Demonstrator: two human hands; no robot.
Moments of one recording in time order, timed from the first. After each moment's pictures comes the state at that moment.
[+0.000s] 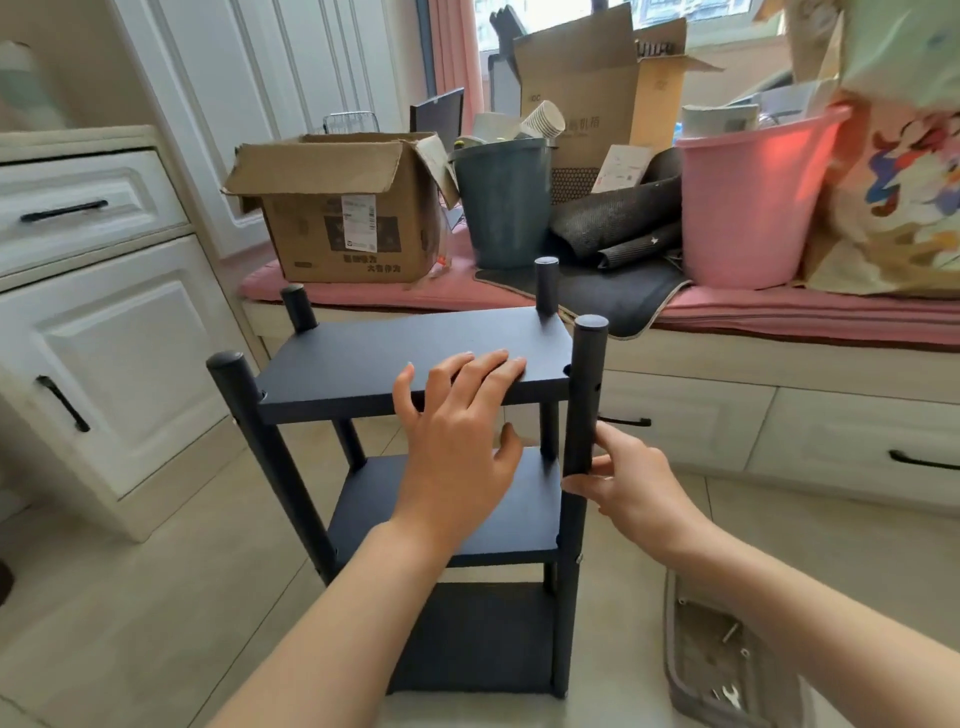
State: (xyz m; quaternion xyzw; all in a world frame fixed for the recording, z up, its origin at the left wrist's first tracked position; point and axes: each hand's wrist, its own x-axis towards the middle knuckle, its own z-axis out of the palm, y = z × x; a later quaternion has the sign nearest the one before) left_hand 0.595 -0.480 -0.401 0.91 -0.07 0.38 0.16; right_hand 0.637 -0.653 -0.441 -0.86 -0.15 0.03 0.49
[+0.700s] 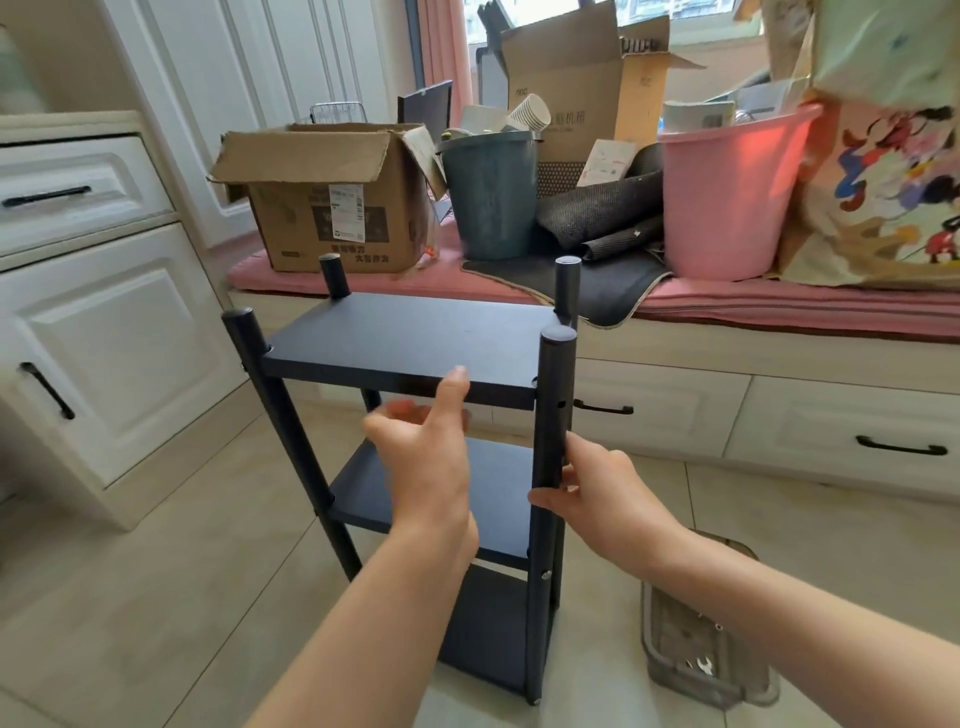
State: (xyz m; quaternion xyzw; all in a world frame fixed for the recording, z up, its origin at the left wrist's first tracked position) left_hand 0.557 -0.518 -0.381 0.55 0.25 0.26 0.75; right_hand 0.598 -0.653 -0.438 -0.89 -0.17 0.05 0.43
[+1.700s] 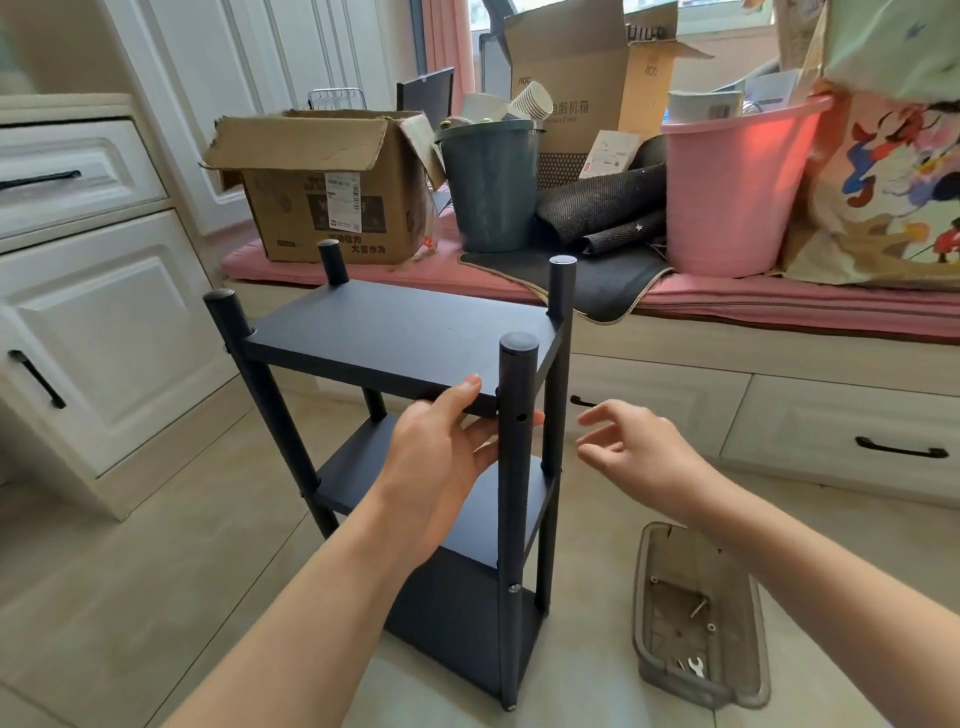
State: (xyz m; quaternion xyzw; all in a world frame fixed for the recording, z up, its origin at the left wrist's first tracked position) left_hand 0.563 -0.501 -0.387 0.53 0.03 0.03 0.85; right_hand 0.637 -0.690 -0.420 -0.92 -0.13 0.05 0.37
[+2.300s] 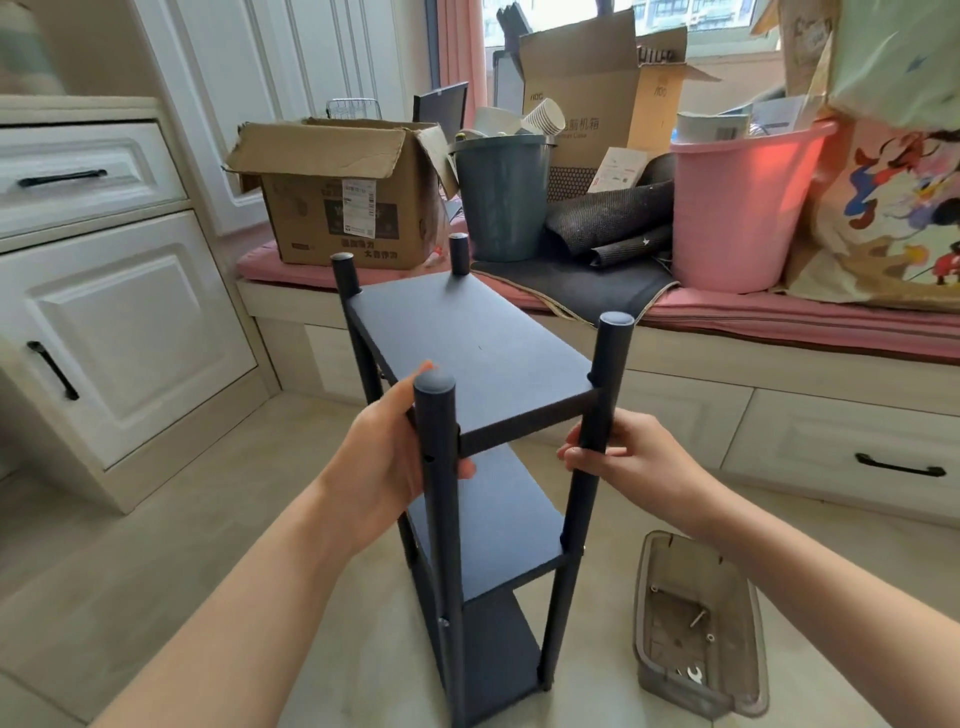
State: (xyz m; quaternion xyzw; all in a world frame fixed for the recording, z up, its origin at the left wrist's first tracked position) left_hand 0.541 -0.454 -0.375 0.58 0.02 -0.02 0.82; right_hand 0.623 -0.683 -0.418 -0.85 -0.19 0.05 0.50
